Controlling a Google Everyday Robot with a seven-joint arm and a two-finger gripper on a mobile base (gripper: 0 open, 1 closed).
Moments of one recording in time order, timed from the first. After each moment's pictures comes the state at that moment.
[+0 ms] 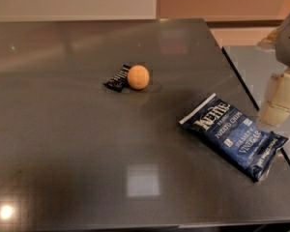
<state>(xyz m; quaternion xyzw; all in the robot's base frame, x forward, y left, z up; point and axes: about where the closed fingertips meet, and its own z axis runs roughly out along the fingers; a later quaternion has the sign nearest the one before) 0.438 -0.217 0.976 -0.60 0.78 -0.03 0.16</state>
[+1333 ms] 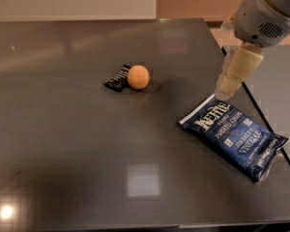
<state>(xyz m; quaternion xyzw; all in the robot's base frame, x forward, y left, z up) 0.505 -0.164 0.984 -0.61 0.76 -0.01 0.21</state>
